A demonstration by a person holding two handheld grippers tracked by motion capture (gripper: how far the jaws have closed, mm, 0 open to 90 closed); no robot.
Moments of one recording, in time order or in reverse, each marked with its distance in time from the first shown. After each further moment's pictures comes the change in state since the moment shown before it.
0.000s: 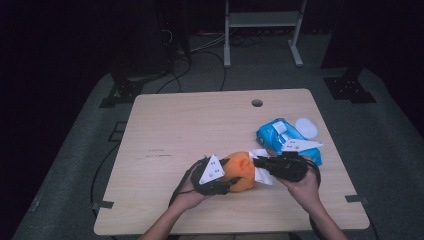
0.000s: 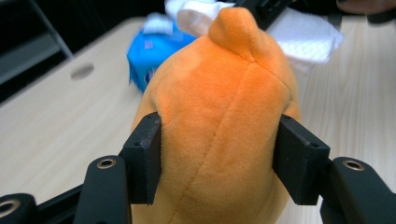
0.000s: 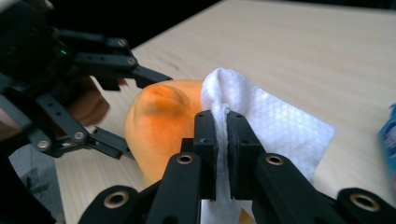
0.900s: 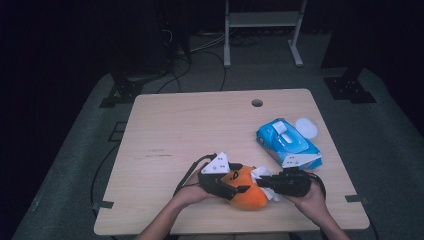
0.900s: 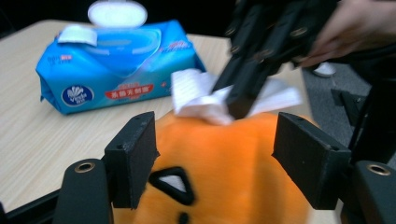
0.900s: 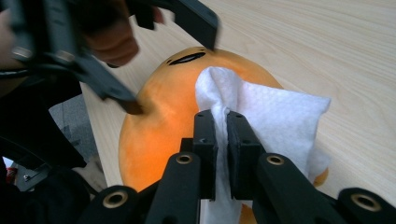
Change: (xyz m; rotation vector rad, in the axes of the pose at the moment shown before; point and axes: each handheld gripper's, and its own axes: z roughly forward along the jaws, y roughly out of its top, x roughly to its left) left arm 0.004 0.016 0.018 -0.021 -0.295 -0.066; right arm 0.005 -0.034 -0.009 0.138 0.099 -0.012
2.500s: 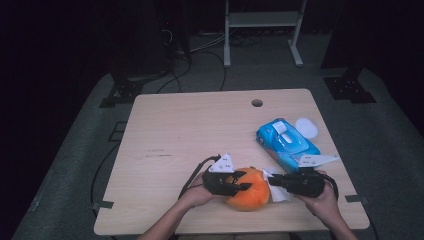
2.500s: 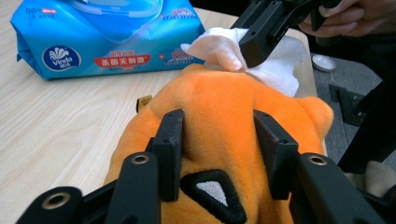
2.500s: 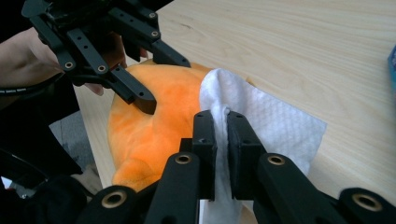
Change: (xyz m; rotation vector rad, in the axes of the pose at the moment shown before) left arm -0.002 -0.005 0.009 0.041 -0.008 -0.090; right arm -0.017 -0.016 -0.026 -0.067 -0.018 0.052
